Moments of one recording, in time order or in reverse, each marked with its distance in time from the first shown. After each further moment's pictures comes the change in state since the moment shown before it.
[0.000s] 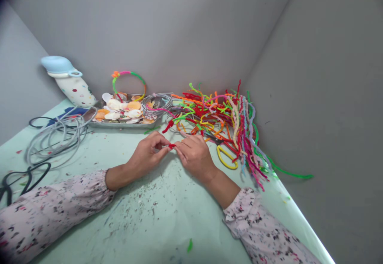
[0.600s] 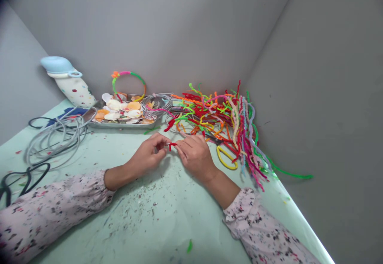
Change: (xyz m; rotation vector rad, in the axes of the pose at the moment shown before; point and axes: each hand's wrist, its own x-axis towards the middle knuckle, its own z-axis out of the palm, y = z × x) left_hand 0.002 -0.002 -0.001 -0.151 -0.088 -0.078; right_hand -0.001 0.001 0.000 -0.028 0.011 0.038
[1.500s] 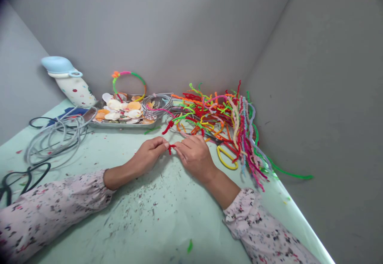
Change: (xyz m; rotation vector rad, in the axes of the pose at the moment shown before) left_hand 0.001 0.003 0.002 -0.101 -0.048 -0.200; right_hand 0.000 0.001 0.001 0.009 0.006 -0.061
